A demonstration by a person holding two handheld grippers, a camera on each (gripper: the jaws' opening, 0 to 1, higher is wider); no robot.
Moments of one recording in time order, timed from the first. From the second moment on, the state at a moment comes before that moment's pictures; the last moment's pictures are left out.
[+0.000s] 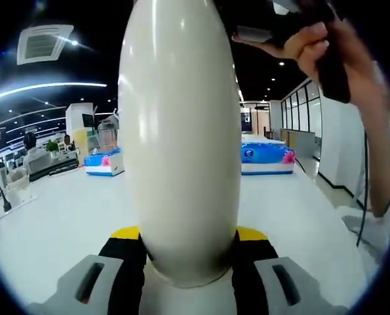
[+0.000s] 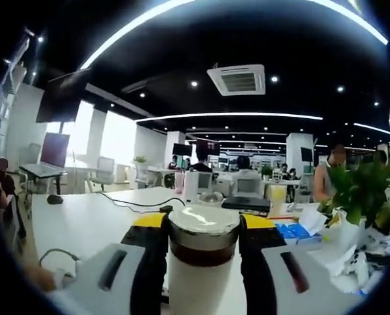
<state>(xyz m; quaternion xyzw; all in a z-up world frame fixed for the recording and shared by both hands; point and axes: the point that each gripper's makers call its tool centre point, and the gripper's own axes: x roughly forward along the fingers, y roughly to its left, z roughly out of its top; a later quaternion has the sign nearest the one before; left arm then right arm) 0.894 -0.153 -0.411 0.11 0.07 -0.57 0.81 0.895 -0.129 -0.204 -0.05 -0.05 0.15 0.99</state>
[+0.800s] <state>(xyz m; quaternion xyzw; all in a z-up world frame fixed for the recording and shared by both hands) 0.897 -0.153 -0.410 0.10 0.07 -0.57 0.81 0.895 -0.124 -0.208 -0.04 -0.04 0.30 0.95</state>
